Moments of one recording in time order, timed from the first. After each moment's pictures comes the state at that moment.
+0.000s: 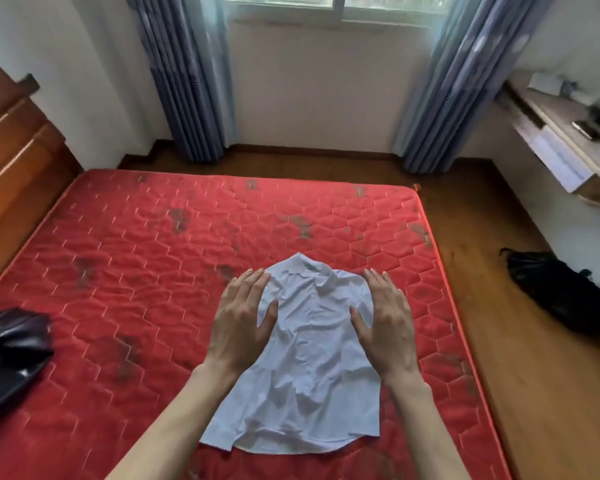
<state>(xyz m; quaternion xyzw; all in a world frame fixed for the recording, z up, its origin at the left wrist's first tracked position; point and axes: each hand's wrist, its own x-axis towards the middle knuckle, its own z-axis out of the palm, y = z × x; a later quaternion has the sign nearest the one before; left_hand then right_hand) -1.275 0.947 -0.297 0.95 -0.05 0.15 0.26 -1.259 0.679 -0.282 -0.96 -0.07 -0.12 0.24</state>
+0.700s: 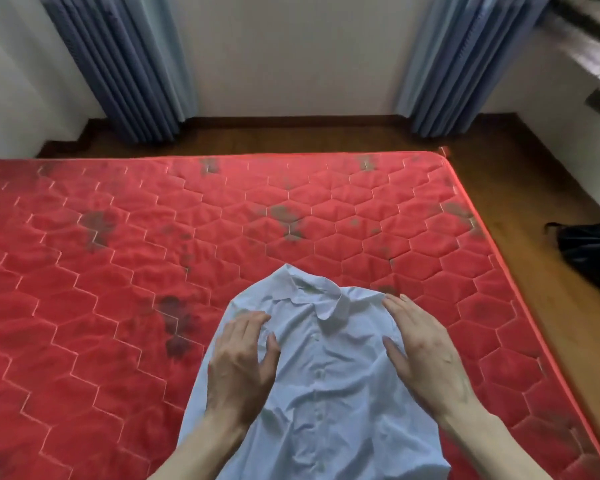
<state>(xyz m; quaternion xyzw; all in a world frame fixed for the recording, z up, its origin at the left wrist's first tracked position) -1.057 0.920 -0.589 0.94 0.00 0.11 0.31 -1.040 0.640 -0.551 -0.98 -0.09 -0.02 0.18</state>
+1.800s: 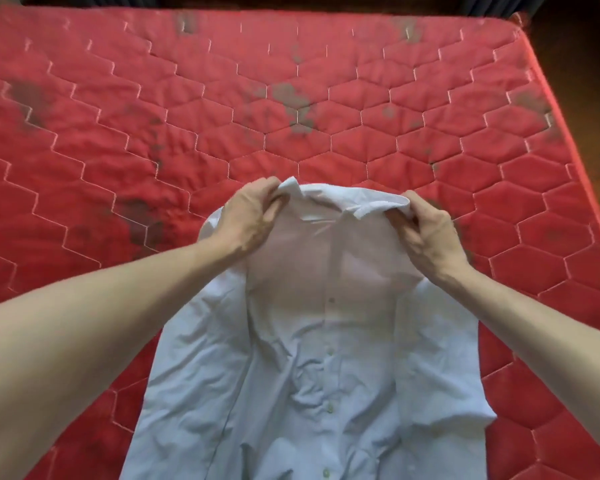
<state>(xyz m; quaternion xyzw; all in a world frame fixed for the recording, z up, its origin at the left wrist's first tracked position) -0.924 0.941 -0.745 0.94 -0.04 0.00 0.35 -0.950 0.638 -0.723 -0.94 -0.02 0.00 0.34</state>
